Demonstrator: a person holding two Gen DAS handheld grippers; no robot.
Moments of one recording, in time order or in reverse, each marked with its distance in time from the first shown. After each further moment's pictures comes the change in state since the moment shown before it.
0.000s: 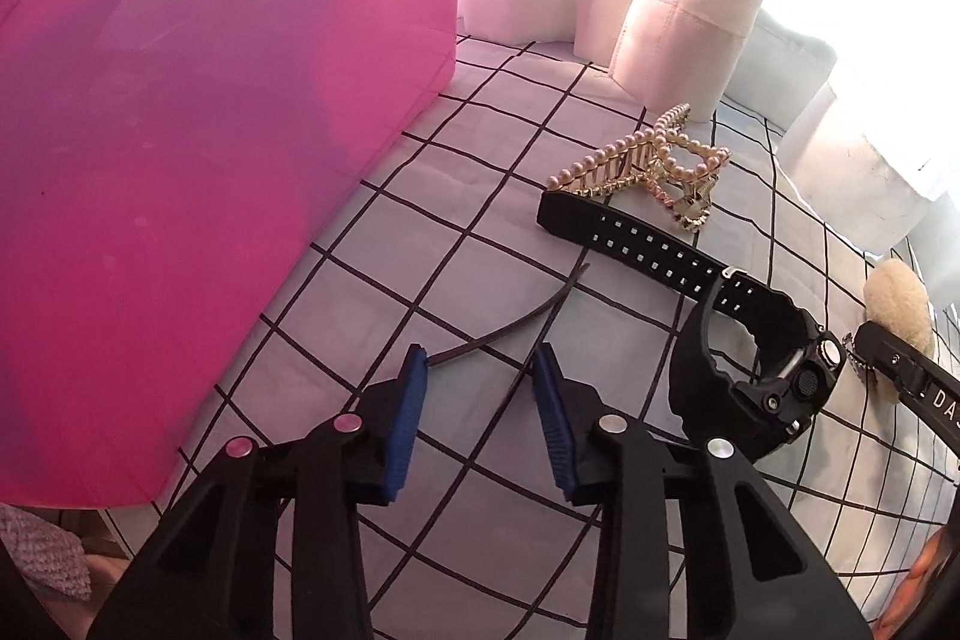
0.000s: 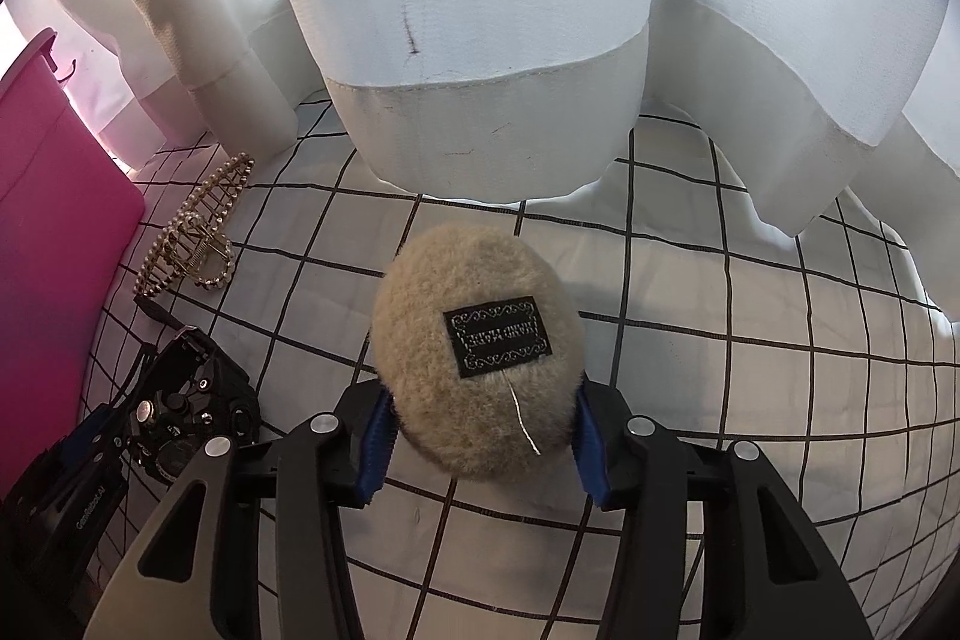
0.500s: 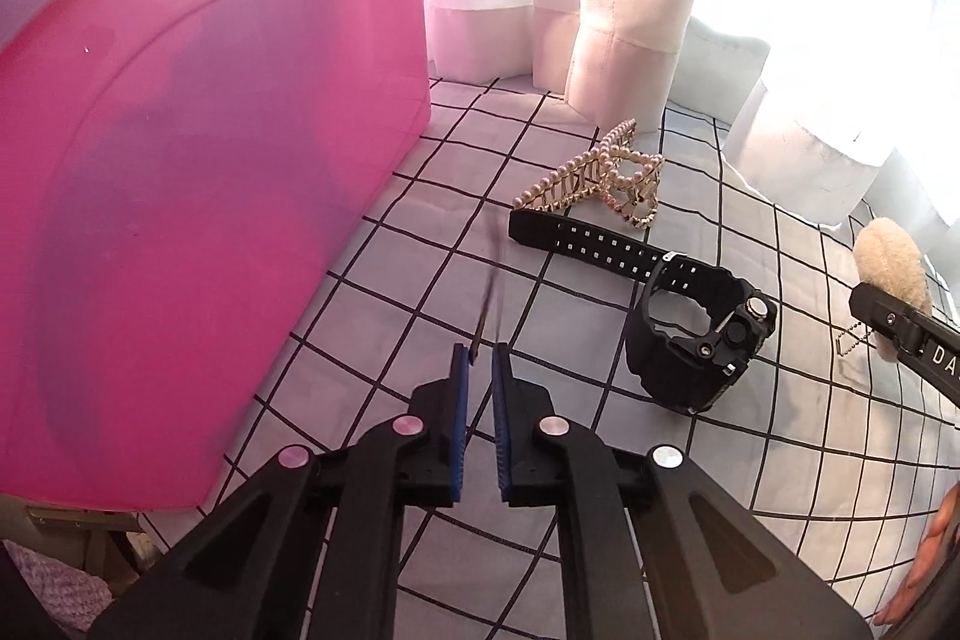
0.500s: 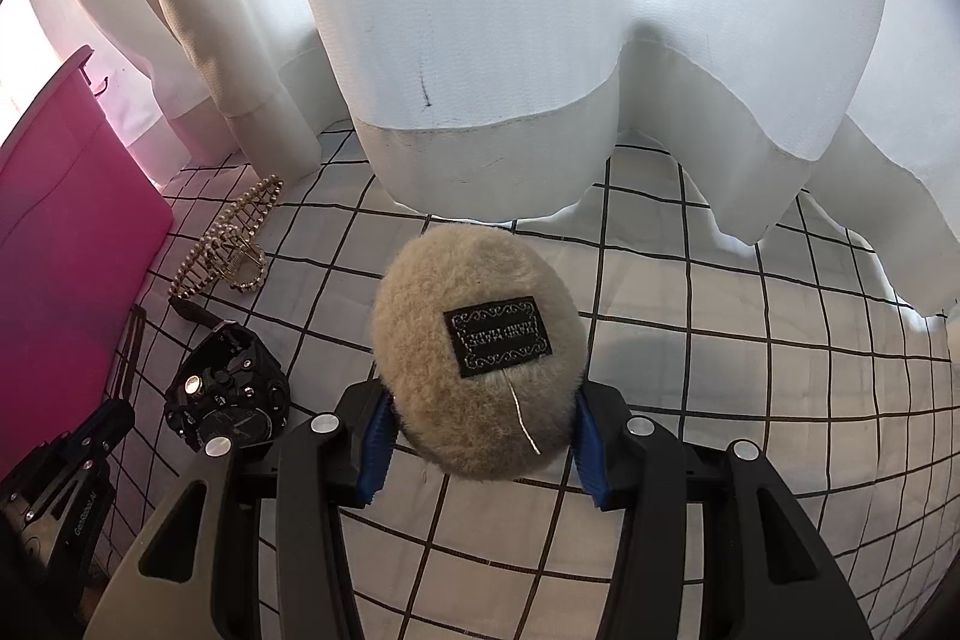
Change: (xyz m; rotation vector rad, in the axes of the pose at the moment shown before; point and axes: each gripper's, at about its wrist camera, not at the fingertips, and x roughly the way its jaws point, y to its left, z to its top) left arm -0.035 -0.007 -0.011 0.098 -0.073 -0.012; right arm -0.045 -0.006 -0.015 -0.003 -0.063 0.010
